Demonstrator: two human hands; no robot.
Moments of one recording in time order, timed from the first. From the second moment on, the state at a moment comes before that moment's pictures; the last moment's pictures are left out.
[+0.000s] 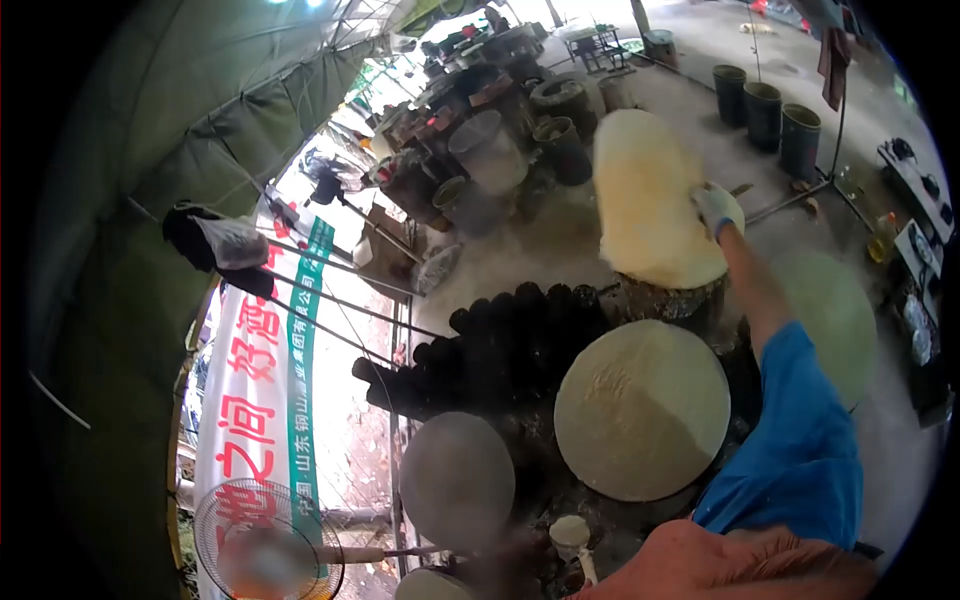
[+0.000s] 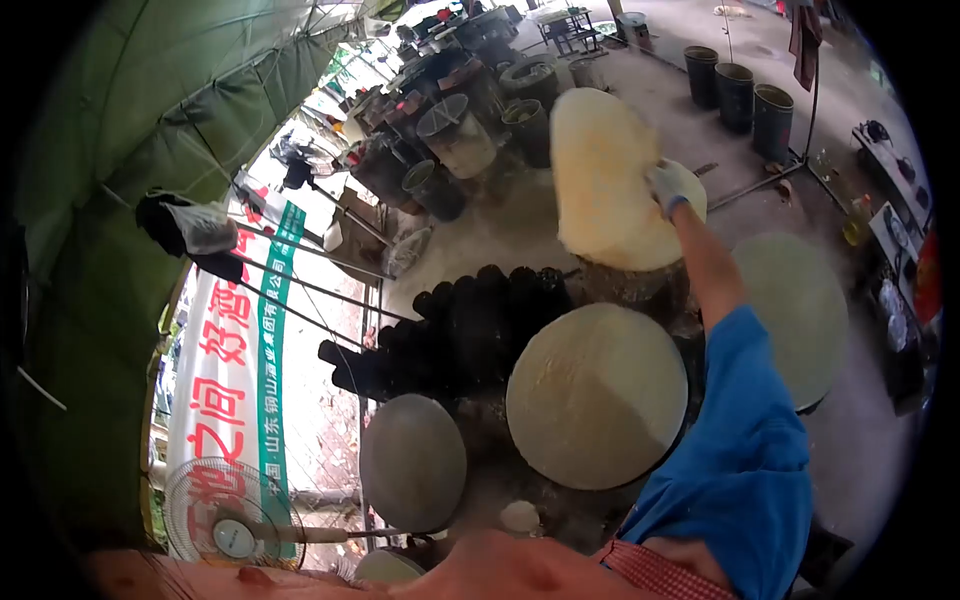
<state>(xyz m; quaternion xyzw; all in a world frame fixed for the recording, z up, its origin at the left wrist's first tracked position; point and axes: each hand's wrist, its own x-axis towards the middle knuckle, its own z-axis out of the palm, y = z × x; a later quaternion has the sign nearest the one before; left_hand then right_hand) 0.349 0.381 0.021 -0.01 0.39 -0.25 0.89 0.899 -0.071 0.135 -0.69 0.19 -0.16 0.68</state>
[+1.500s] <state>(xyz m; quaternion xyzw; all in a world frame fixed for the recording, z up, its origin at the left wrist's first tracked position) 0.175 0.260 0.046 -0.14 0.38 0.03 0.91 0.821 0.058 0.062 -0.91 -0.36 -0.01 0.20</state>
